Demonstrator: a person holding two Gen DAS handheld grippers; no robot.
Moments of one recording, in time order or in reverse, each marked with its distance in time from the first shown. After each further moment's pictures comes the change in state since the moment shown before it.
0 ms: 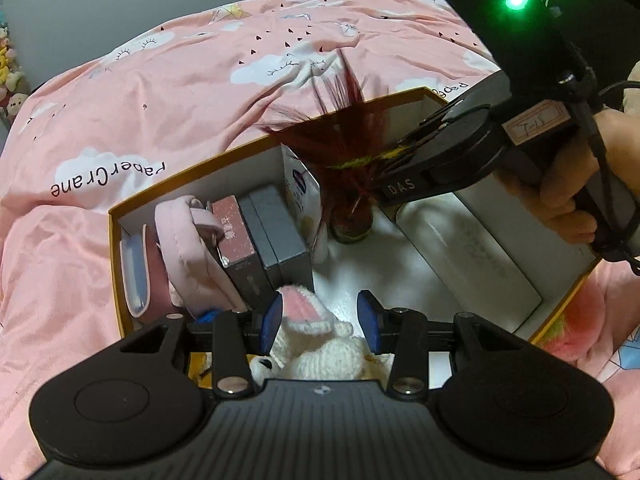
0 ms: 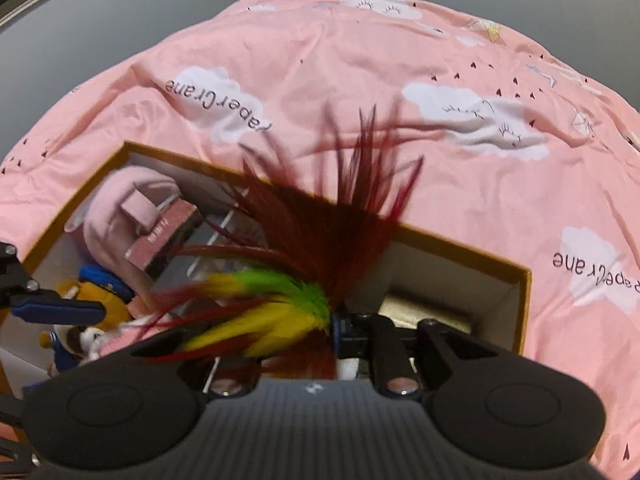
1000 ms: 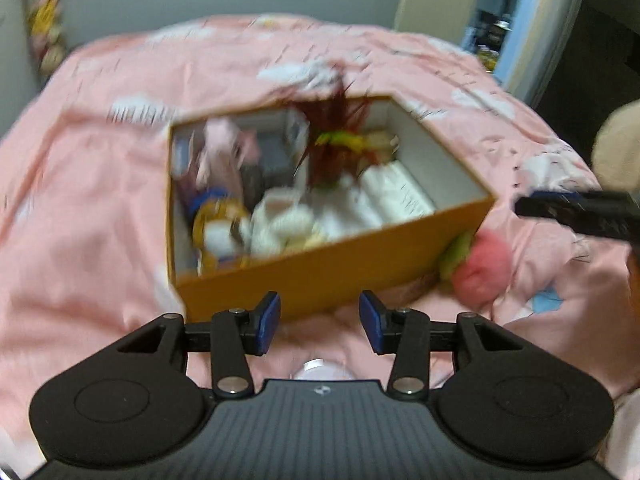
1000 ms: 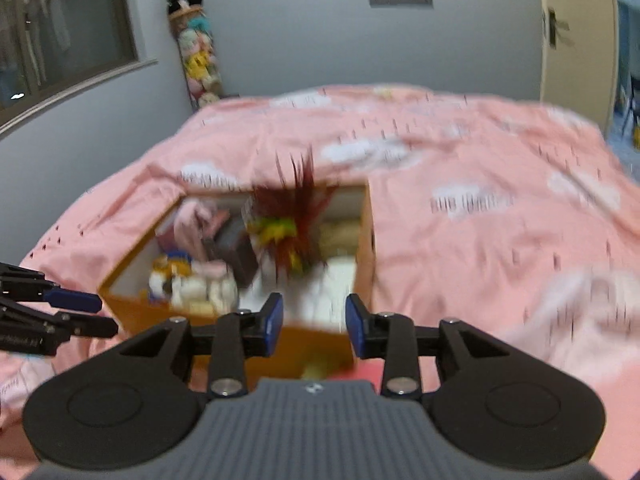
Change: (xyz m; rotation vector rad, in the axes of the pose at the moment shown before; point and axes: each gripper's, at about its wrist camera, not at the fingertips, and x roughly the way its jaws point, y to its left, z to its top) left arm -0.099 -0.017 -0.099 -0.219 -0.069 -0.049; right arm -0.204 0.033 -0.173 0.265 -0.303 -0.099
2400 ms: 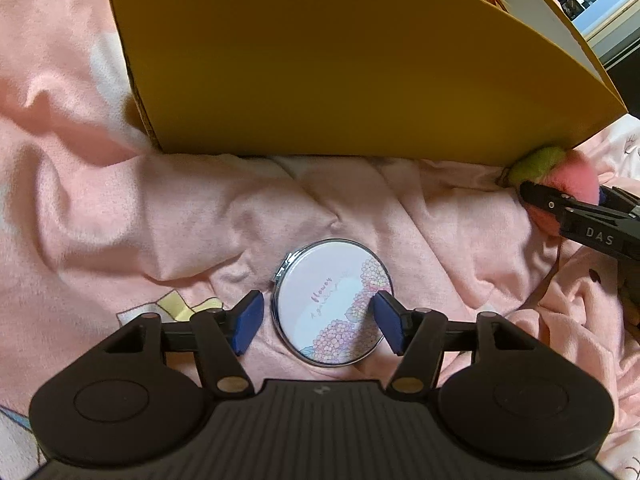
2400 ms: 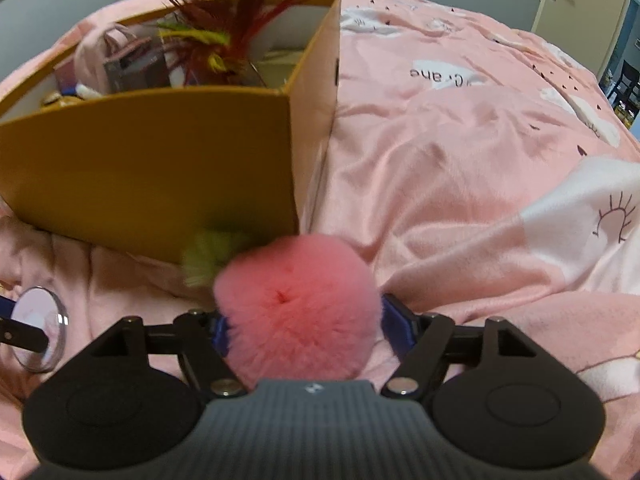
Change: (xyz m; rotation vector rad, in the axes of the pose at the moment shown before) left arm 0.098 0.036 -0.066 -0.246 0.354 -0.039; right arm 0.118 -0.021 -0.073 -0.110 0.264 -0.185
